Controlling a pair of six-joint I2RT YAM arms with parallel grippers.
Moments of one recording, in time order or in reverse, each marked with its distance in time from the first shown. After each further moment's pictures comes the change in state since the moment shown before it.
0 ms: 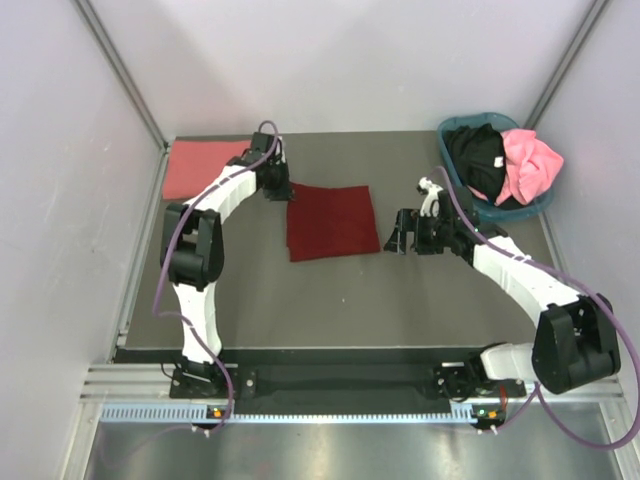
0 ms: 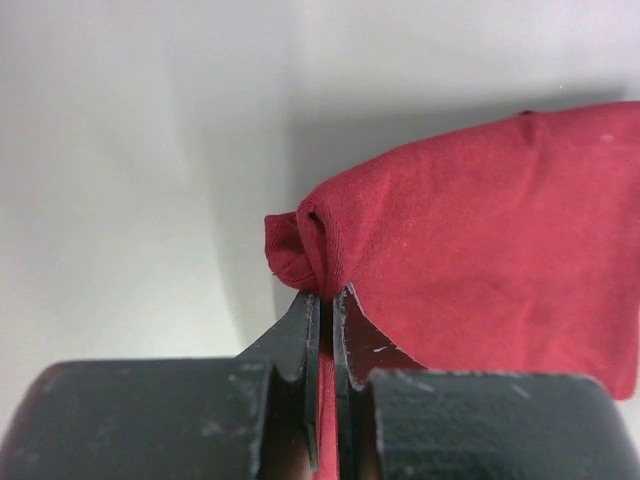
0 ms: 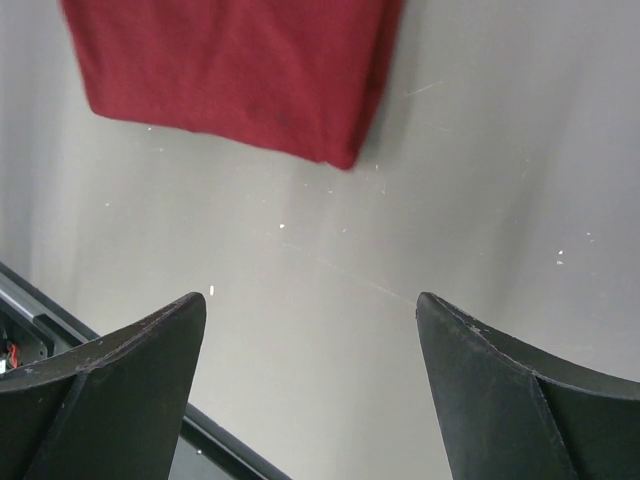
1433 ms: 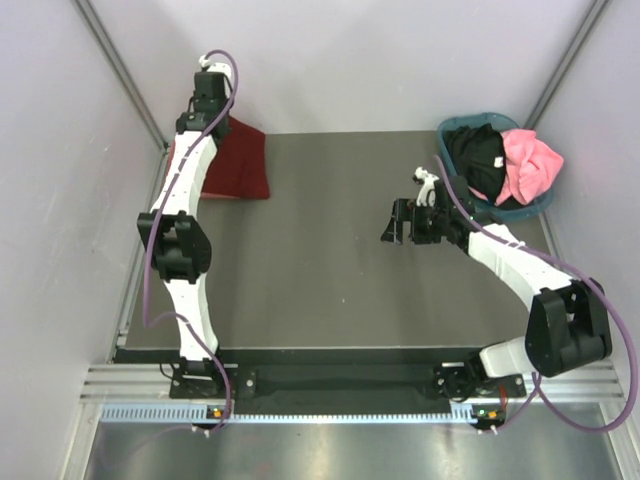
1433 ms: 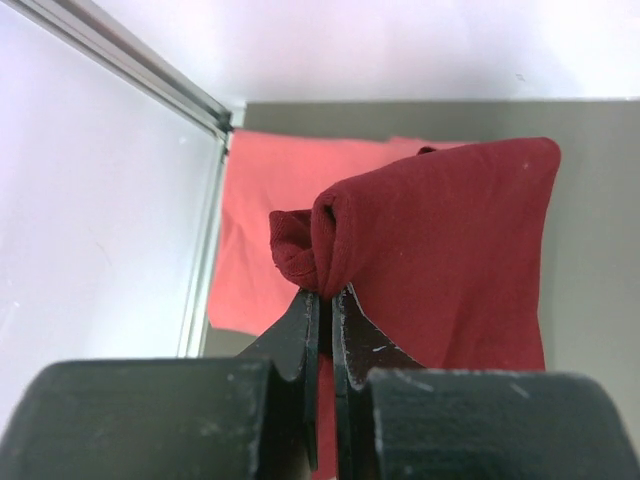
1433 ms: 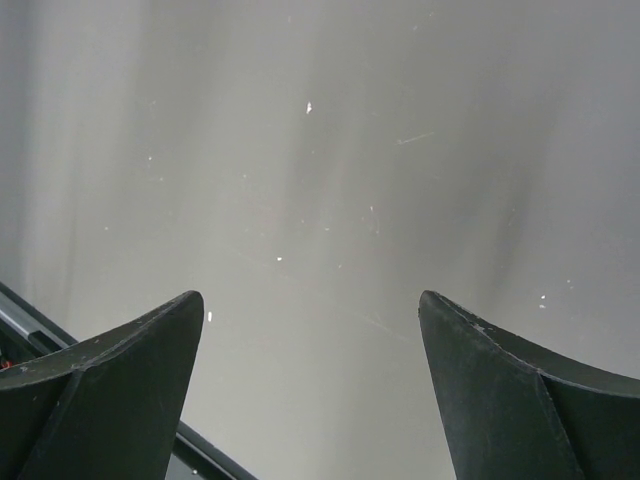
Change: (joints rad) left arm 0.175 0.026 0.519 -0.079 -0.524 0.506; right arm -0.001 0.087 0.094 0.001 0.008 -0.024
